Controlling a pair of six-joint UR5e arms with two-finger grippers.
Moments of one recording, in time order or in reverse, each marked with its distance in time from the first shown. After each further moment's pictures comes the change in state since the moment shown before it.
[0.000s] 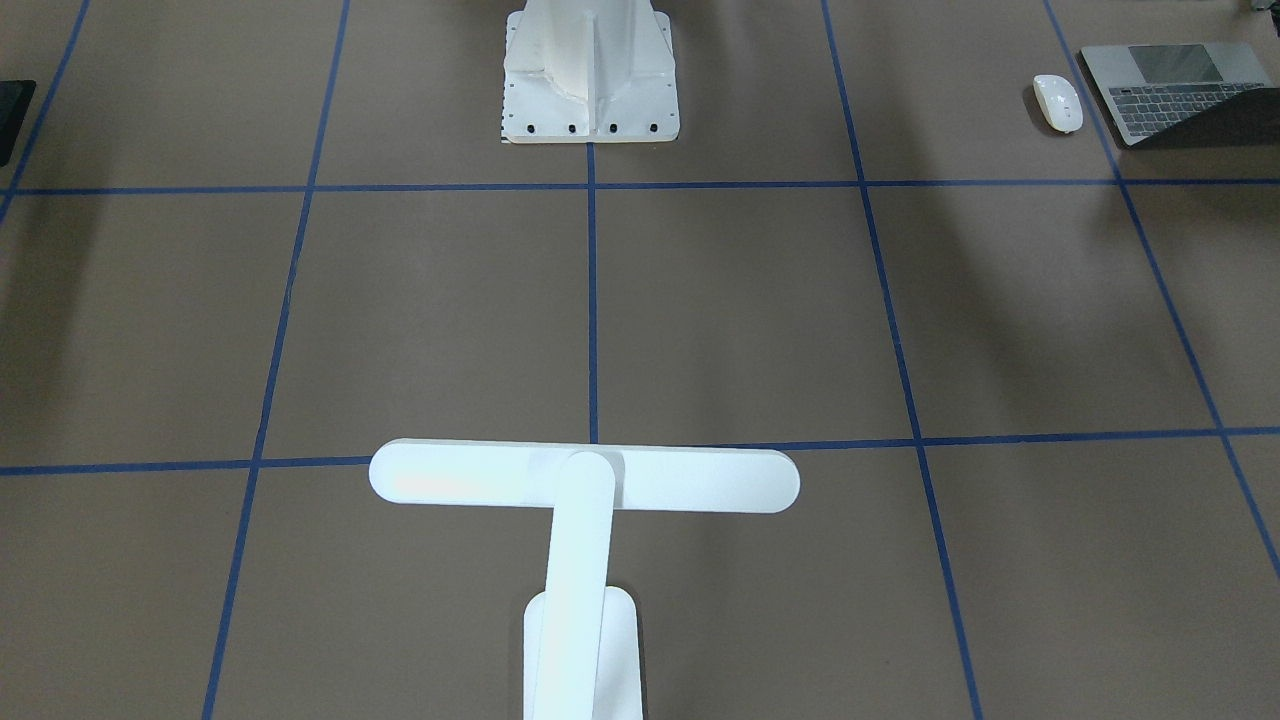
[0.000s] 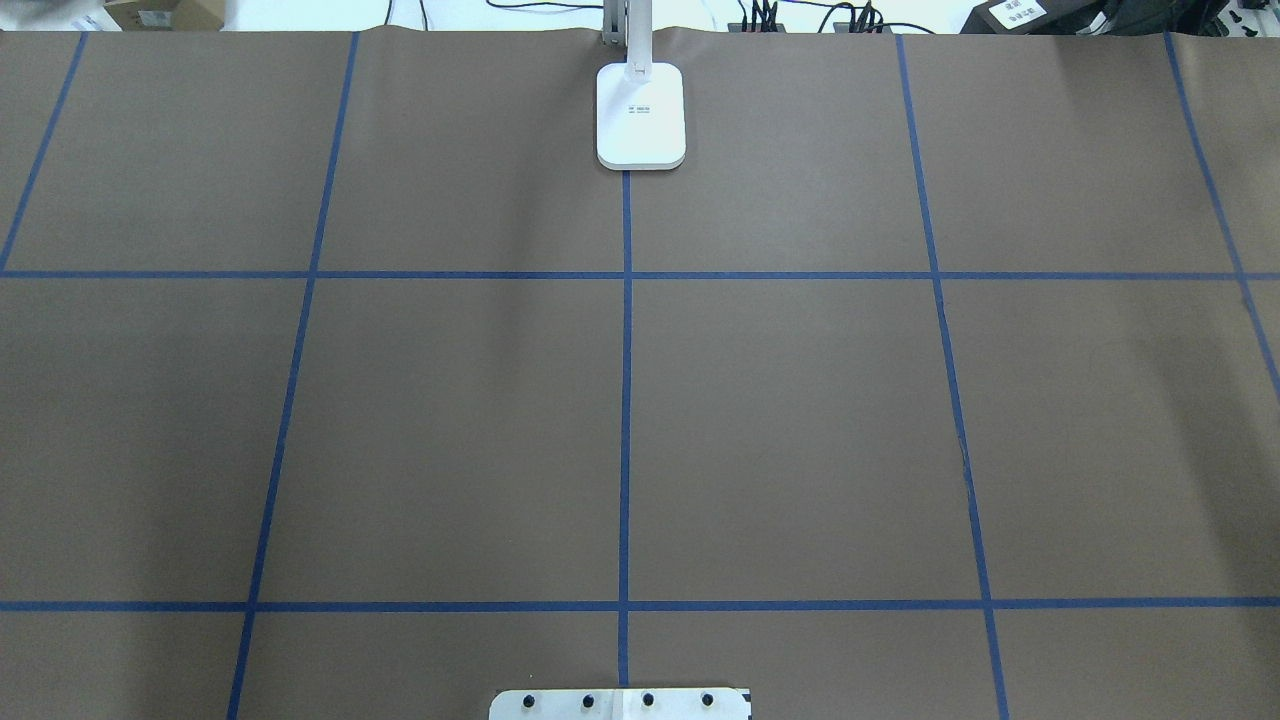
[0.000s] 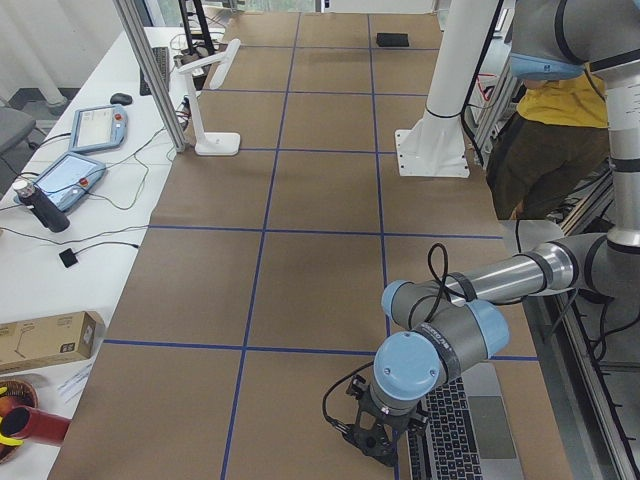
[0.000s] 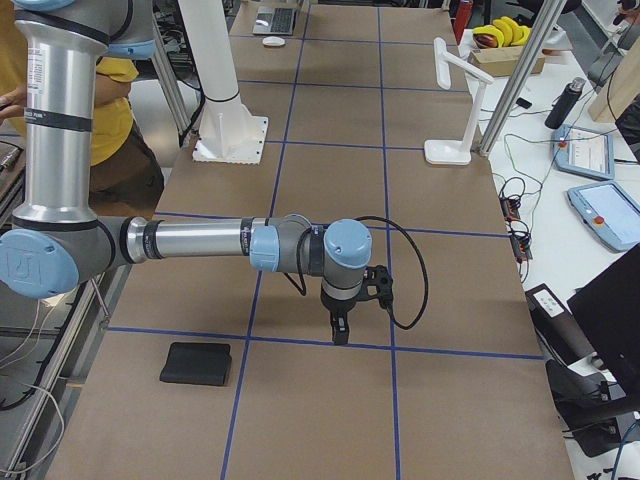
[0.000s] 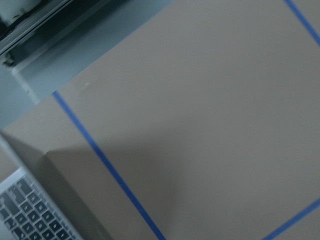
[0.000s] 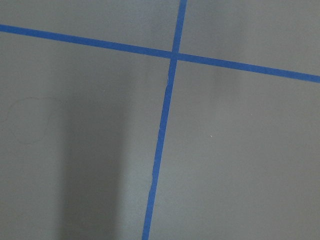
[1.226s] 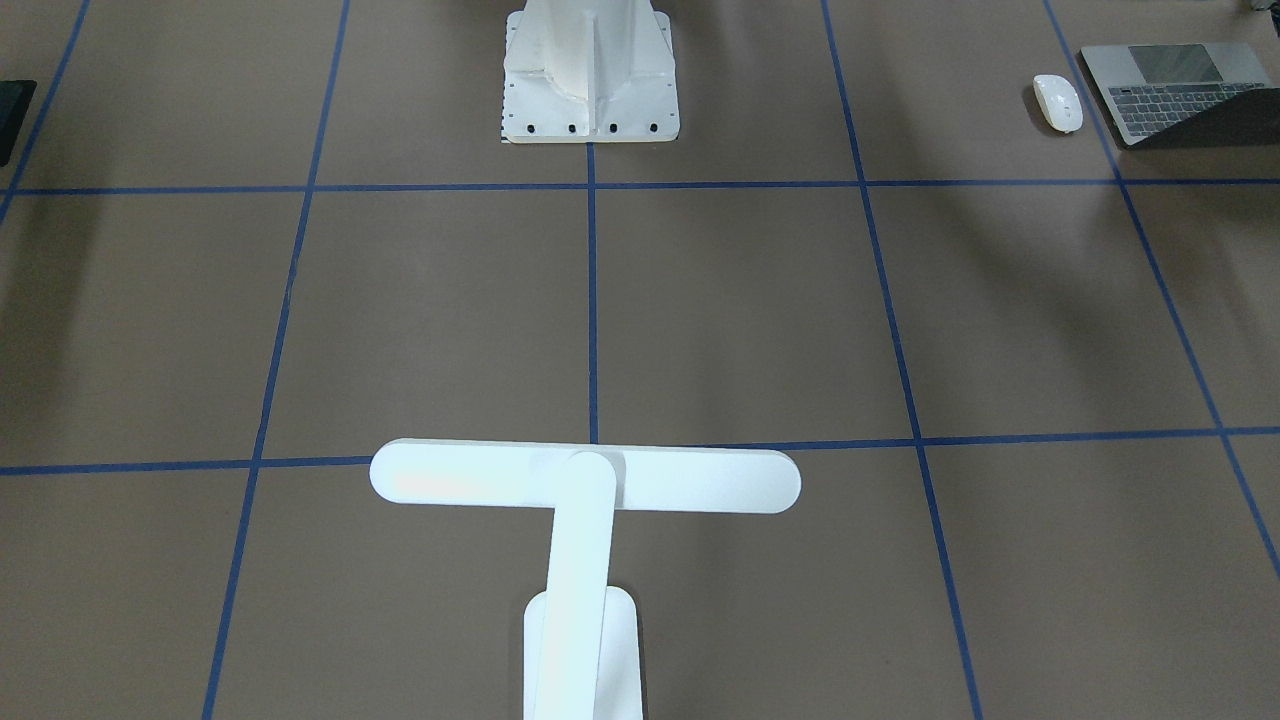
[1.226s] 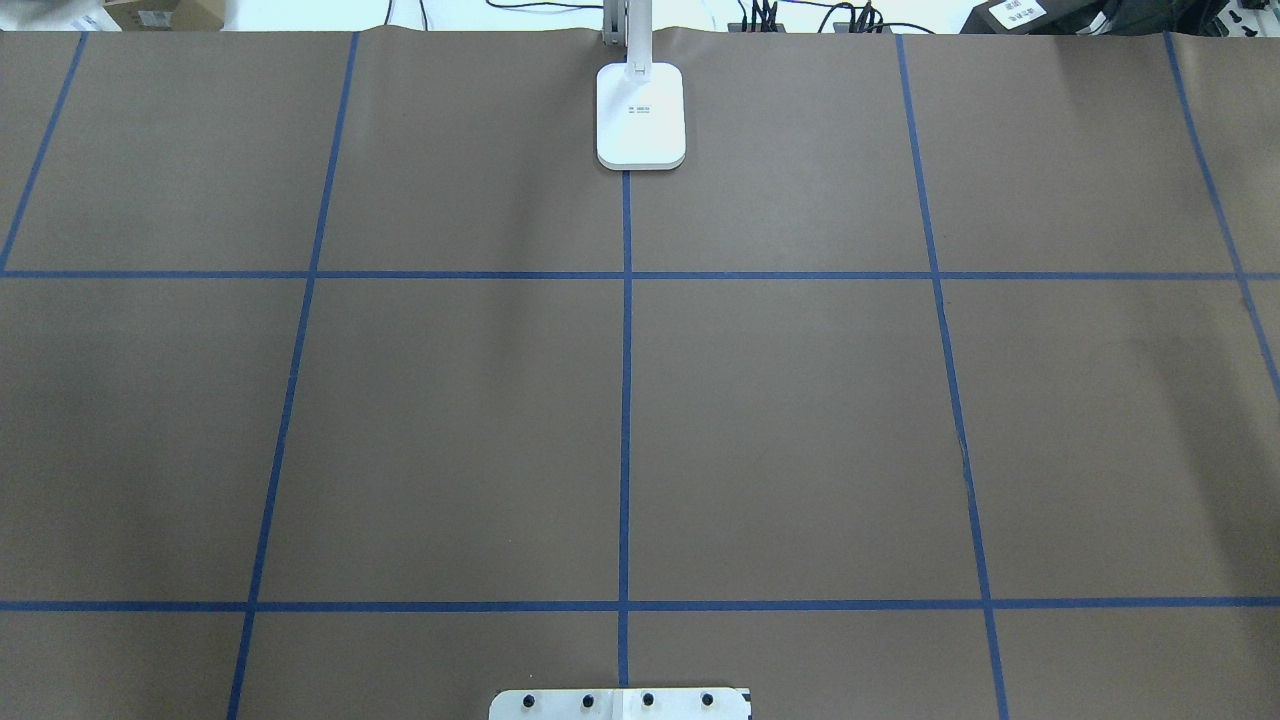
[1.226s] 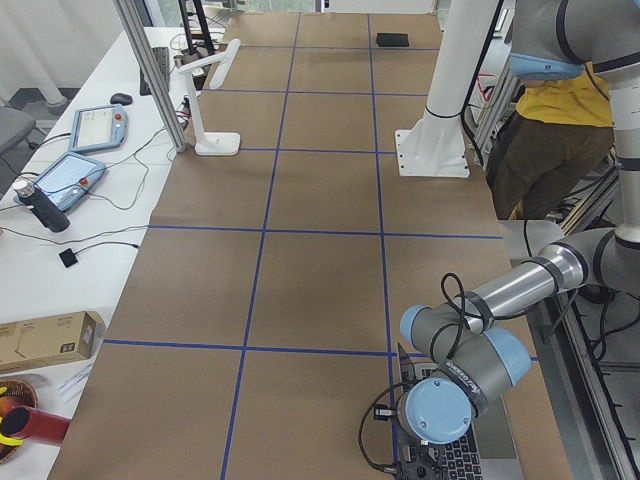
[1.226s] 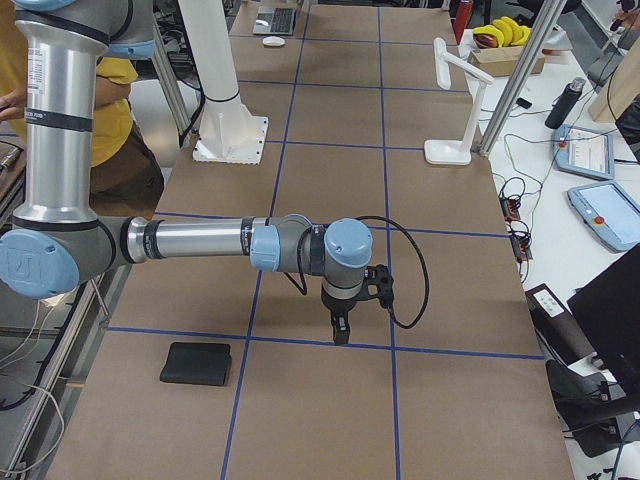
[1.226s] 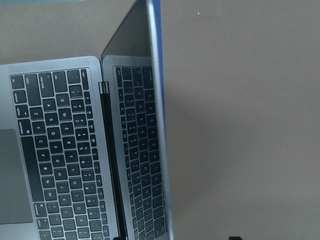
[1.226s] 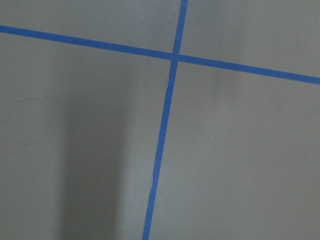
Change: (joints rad) left arm -0.012 0.049 0.090 -0.011 -0.117 -0.229; right arm 0.000 0.002 0.000 0.000 0.000 0.000
